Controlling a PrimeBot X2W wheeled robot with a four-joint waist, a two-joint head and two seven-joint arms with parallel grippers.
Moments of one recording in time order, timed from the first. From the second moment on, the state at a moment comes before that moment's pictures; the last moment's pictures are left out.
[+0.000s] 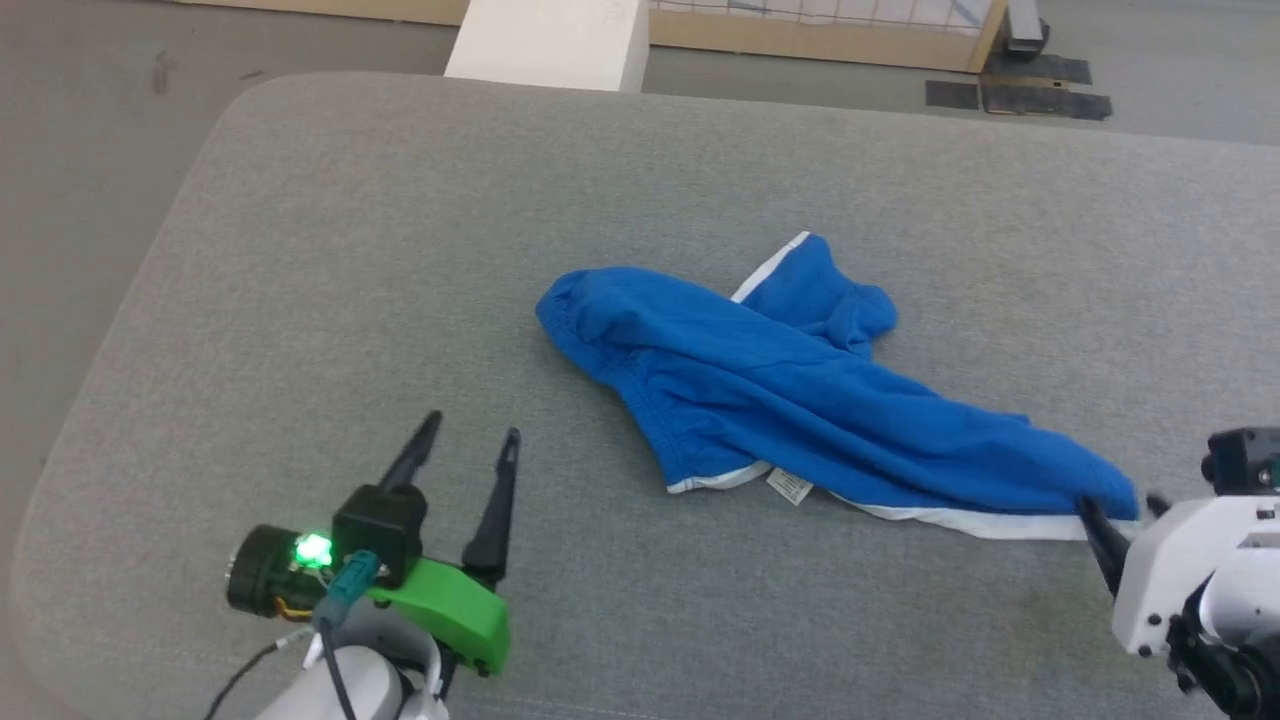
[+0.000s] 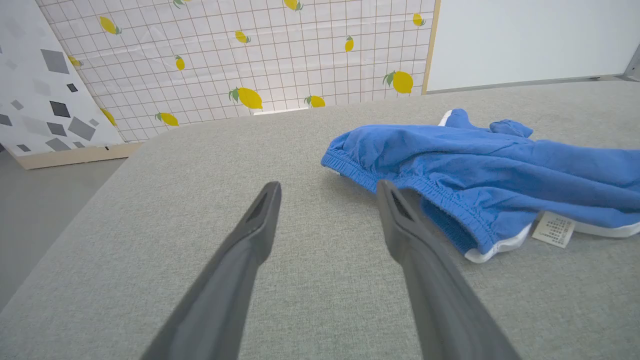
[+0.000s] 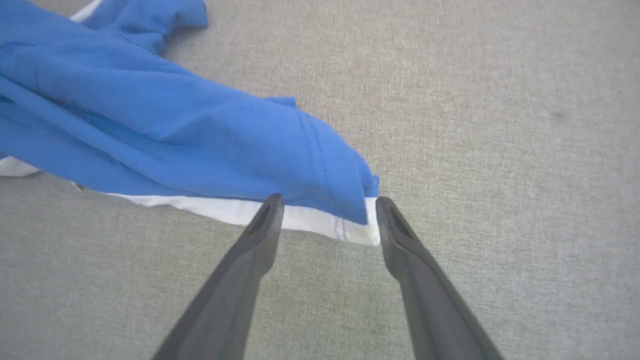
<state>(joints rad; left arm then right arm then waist) -0.26 0.50 -0.71 0.04 -0.55 0.32 -0.23 -0.06 -0.19 -0.18 0.02 0.24 0.13 0.63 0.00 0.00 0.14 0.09</state>
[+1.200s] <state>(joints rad) -0.40 0.41 -0.83 0.18 -0.68 0.16 0.10 -0.03 -0.11 -0.21 -0.08 0.13 0.13 0.07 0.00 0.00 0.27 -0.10</state>
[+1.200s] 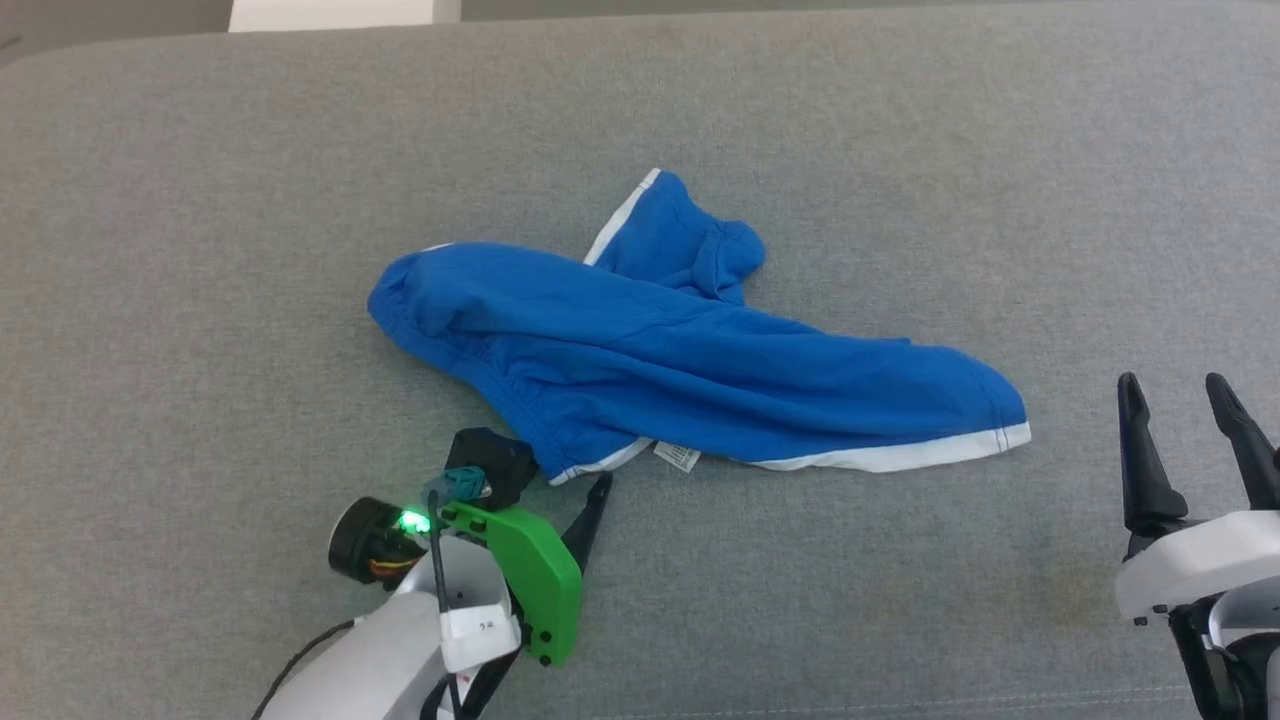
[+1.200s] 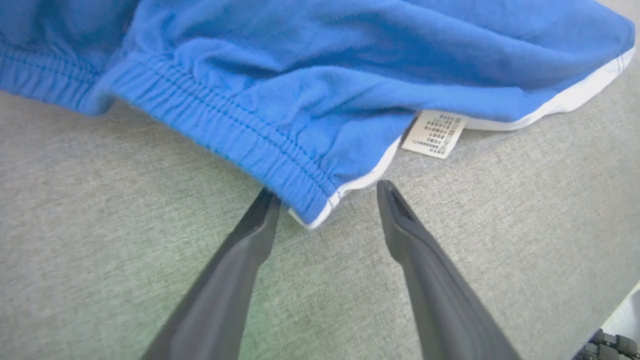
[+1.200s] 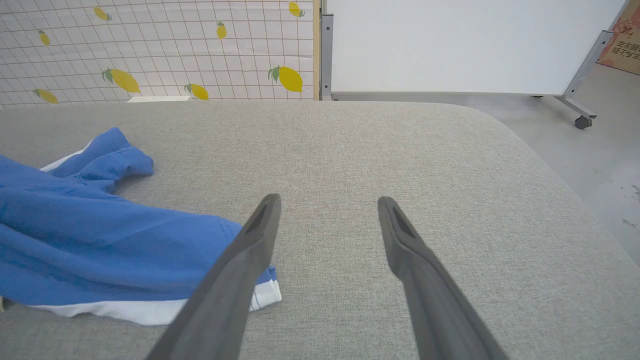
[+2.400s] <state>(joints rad) -0.35 0.49 -0.86 0.00 -0.68 0.19 0.10 -0.06 -0.22 -0.01 0.11 0.18 0.13 0.45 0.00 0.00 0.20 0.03</state>
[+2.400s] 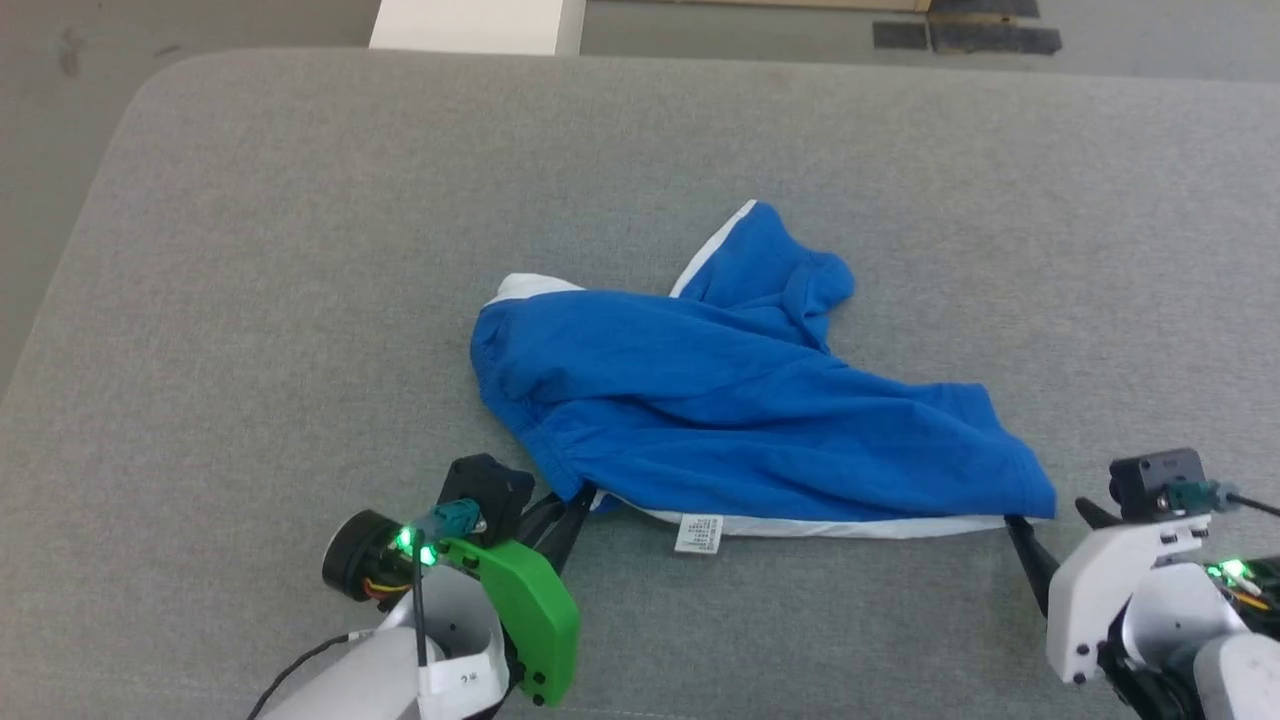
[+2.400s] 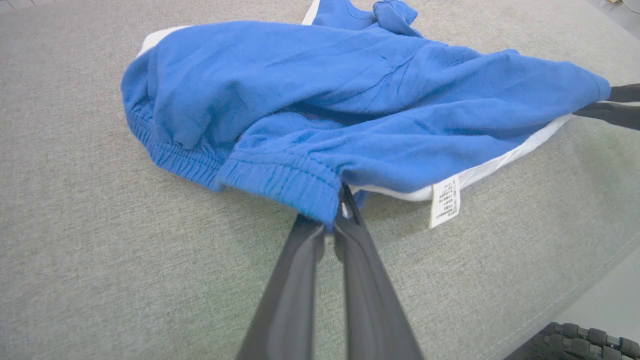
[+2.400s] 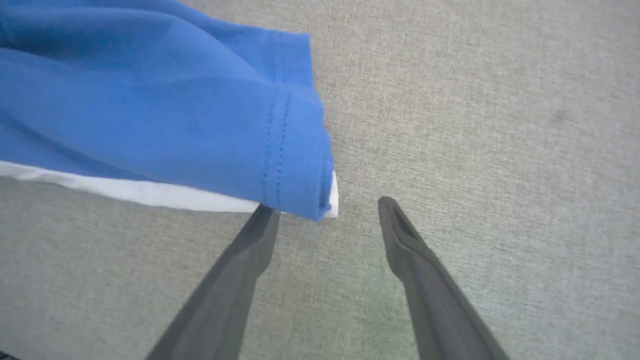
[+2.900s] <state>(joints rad) -0.38 0.49 -0.87 0.01 -0.67 0.19 0.11 -0.15 -0.26 0.06 0.21 0.19 0.13 0.51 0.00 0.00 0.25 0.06</state>
